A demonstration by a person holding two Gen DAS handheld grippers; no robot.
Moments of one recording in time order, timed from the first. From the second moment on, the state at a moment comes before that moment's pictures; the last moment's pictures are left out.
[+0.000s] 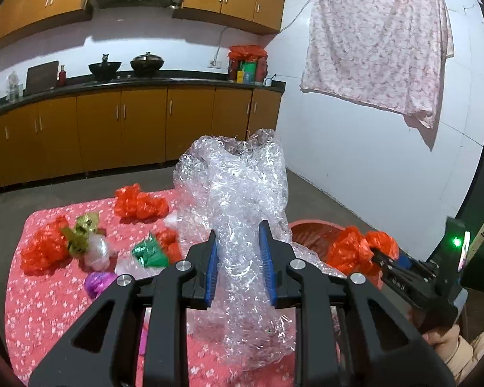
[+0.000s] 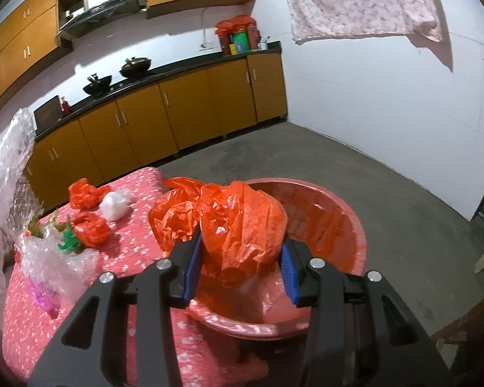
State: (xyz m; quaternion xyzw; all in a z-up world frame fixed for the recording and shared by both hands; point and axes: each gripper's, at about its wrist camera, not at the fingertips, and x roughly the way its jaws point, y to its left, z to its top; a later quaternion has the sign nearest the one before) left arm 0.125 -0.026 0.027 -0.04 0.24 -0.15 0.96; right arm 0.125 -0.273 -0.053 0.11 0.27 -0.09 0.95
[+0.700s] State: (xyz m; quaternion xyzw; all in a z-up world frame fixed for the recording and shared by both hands) left arm 0.171 -0.114 0.001 -0.01 0.29 -0.21 0.93; right arm 0.133 -0.314 -0.056 0.13 0.27 -0.13 0.95
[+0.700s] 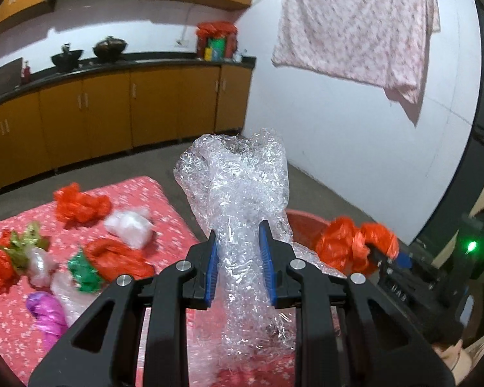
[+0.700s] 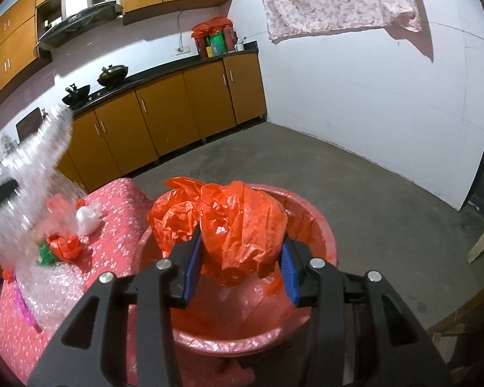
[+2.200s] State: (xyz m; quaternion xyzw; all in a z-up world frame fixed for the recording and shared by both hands) left arm 0.185 -0.107 -0.008 -0.01 0.30 -0.16 0.94; right arm 0.150 -0.320 -0.050 0.12 0.26 -0.12 0.95
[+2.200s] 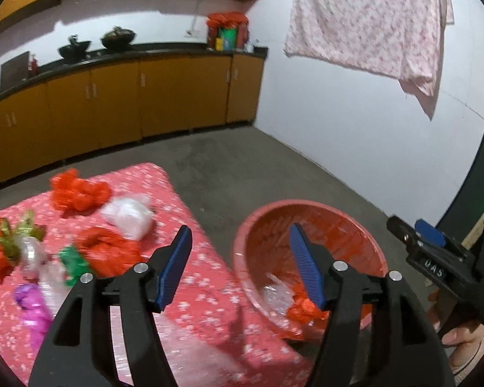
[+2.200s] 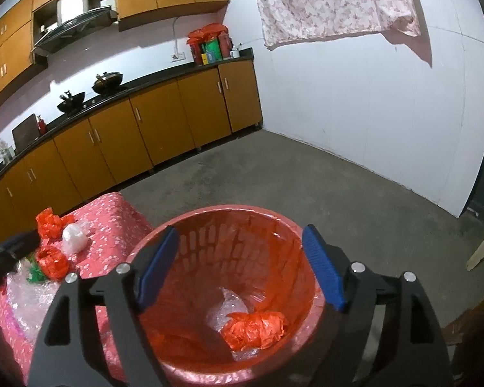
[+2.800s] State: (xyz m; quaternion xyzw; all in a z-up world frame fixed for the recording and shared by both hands) left arm 0.145 0.066 -0.040 -0.03 0.30 0.04 0.95; right arm 0.148 -0.171 -0.062 0.07 0.29 0.06 0.95
